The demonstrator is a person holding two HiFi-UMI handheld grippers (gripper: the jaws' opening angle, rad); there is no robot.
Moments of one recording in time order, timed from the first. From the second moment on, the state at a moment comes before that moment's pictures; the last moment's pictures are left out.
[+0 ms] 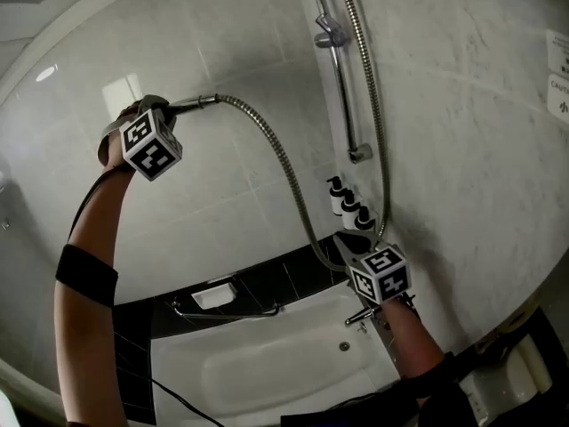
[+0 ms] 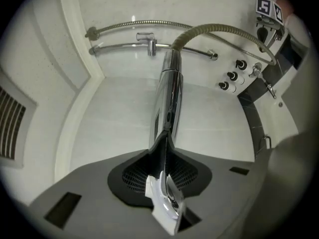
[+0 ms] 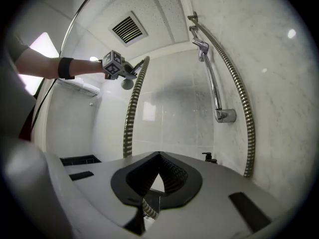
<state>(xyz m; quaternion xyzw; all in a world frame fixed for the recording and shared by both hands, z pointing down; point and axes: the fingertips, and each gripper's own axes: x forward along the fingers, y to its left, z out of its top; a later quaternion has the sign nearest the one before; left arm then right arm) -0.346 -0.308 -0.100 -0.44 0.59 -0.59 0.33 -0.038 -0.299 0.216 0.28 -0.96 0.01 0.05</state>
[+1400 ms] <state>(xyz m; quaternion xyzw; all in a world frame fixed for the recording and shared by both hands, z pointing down) -0.429 -0.080 0.442 -0.57 0.75 -0.28 -0.18 -0.040 -0.225 0.406 0.35 -0.92 0.09 0.15</state>
